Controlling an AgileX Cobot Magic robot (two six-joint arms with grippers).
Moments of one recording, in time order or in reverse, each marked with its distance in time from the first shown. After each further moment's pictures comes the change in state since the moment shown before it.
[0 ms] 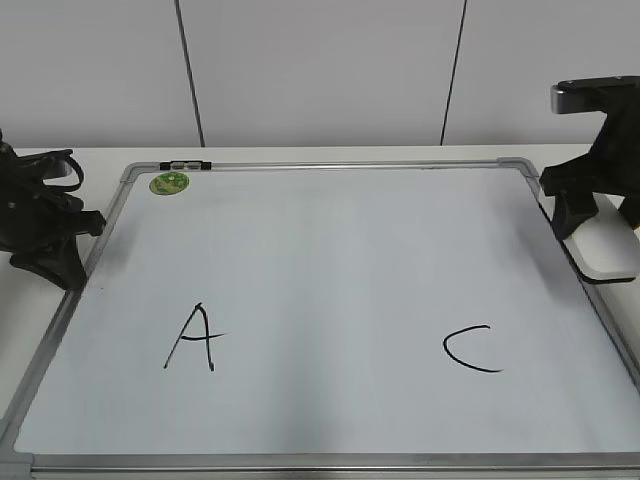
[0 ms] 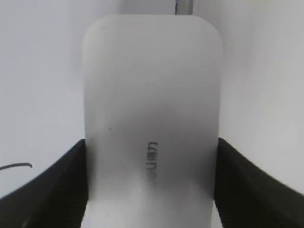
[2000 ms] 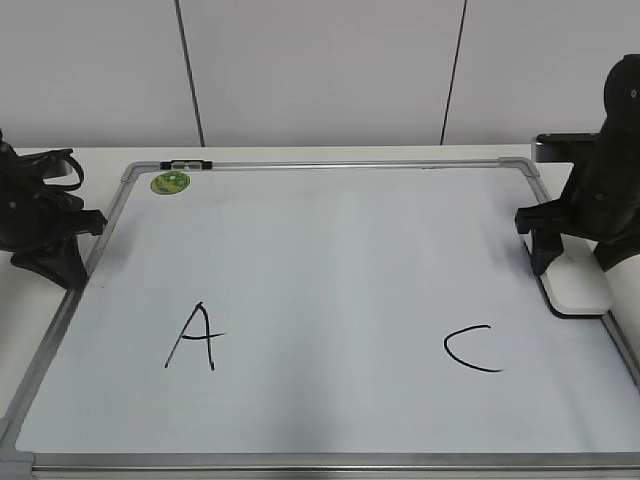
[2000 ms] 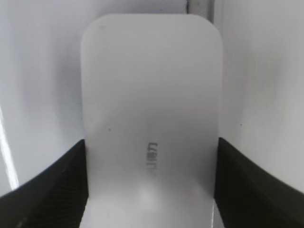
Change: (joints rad) left arm 0.000 0.000 0.000 -0.005 -0.004 0.002; right arm -0.008 0.173 0.005 0.006 -0.132 0.108
